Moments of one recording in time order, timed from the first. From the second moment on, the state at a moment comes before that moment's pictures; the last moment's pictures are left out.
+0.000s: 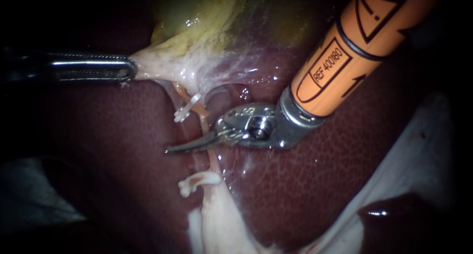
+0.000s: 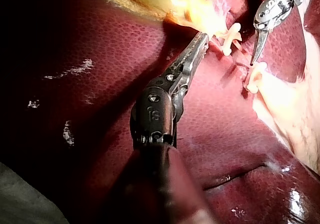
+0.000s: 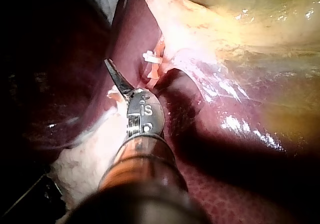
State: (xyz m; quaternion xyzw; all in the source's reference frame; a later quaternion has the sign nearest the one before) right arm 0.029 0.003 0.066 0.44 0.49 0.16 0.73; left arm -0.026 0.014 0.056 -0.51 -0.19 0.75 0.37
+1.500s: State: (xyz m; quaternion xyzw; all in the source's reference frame) right arm 0.011 0.005 0.055 0.16 0.43 0.10 0.88; left arm -0.026 0.015 0.058 -0.51 -0.19 0.76 0.37
